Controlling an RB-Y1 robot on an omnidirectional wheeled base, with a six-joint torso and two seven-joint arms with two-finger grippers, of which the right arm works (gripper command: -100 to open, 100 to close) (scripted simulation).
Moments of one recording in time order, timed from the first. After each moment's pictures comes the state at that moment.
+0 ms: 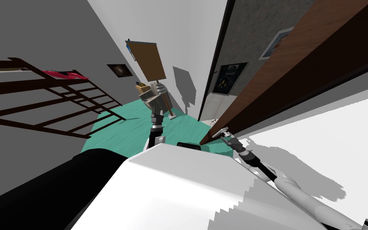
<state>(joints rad) 0.15 -1.02 0.71 -1.03 -0.40 -1.30 -2.02</state>
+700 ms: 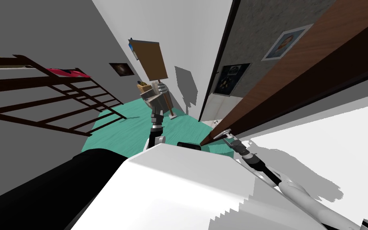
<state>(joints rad) 0.16 -1.01 0.71 -0.94 -0.40 -1.37 -2.04</state>
